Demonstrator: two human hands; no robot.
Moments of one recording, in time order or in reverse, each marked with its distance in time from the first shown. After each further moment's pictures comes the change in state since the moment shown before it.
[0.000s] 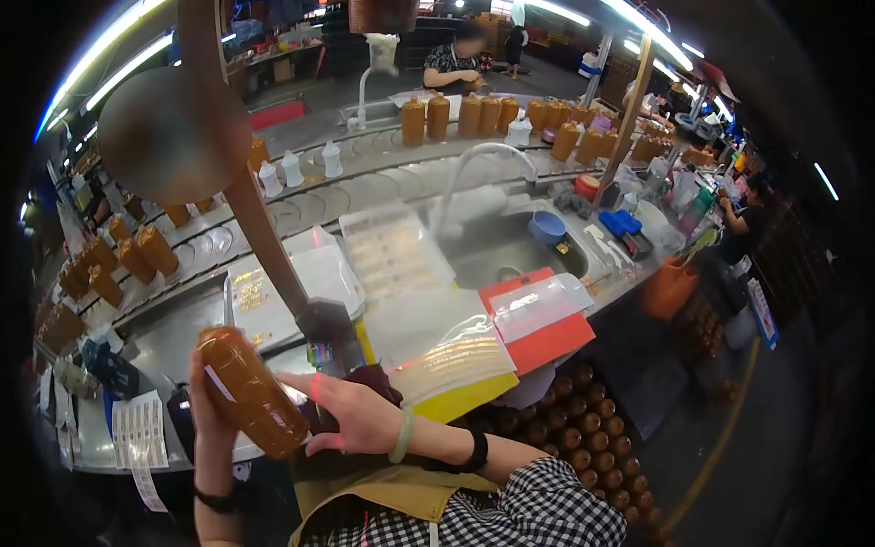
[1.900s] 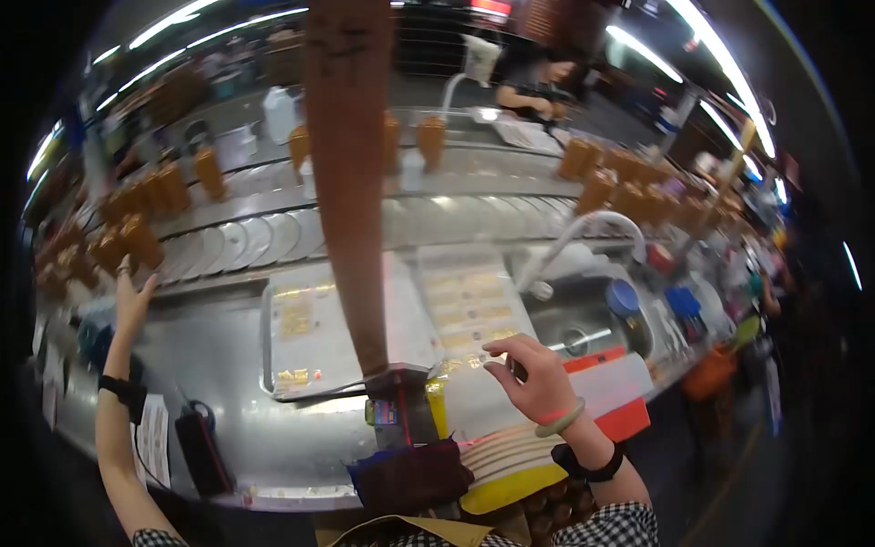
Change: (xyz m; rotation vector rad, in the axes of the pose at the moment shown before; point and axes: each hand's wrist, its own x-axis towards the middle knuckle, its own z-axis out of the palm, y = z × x) left_hand 0.259 0.157 -0.357 1.635 0.519 0.686; right_hand 0.044 0.085 -0.126 -0.517 0.234 0.432
